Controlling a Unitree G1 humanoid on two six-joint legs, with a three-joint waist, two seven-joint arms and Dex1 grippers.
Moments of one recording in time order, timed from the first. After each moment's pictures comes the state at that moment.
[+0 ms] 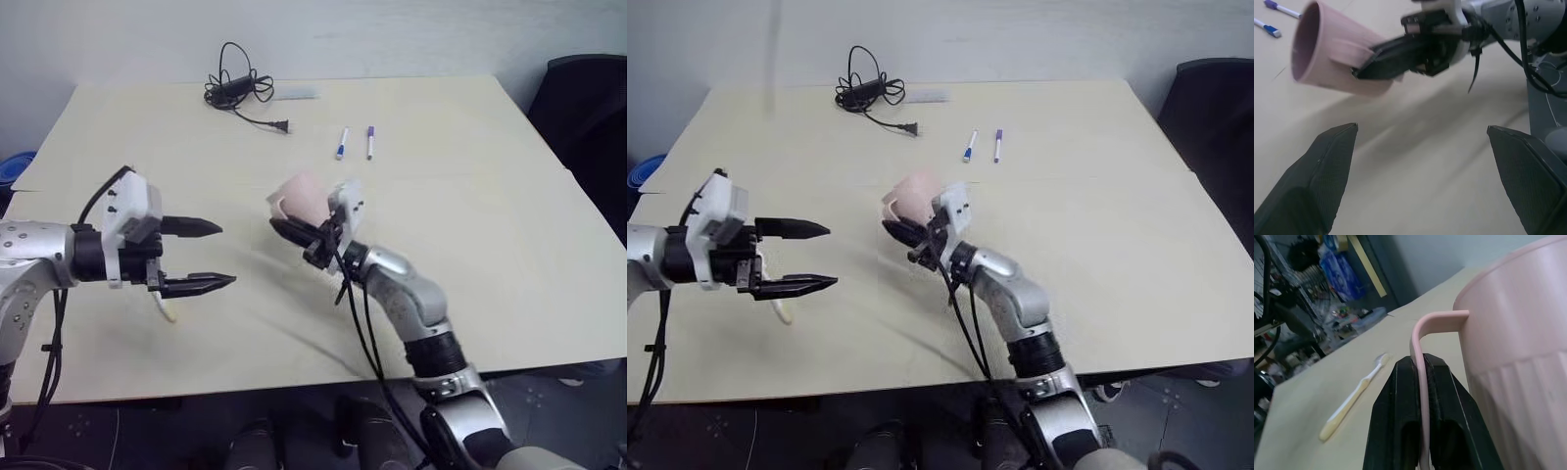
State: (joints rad) left arm -0.35 1.07 0.26 -0.34 -0.70 0.73 -1.06; right arm -0.58 0.03 0.11 0.18 0.50 0.40 0.69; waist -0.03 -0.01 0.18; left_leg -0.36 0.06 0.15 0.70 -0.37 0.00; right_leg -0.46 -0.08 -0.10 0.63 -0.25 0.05
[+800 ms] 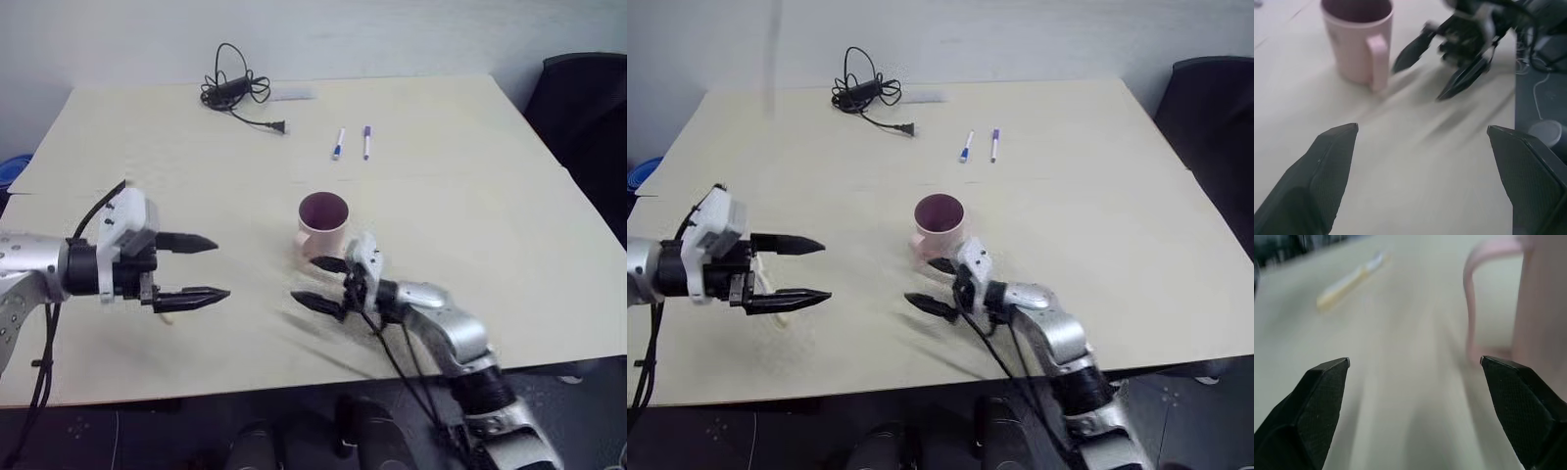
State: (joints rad) left arm -0.14 1.09 0.41 -0.40 -0.73 0.81 -1.04; right arm -0.39 -0.45 0.23 -0.16 0.35 0.50 0.88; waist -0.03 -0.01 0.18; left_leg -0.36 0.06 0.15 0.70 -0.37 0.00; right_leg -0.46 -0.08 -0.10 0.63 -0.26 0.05
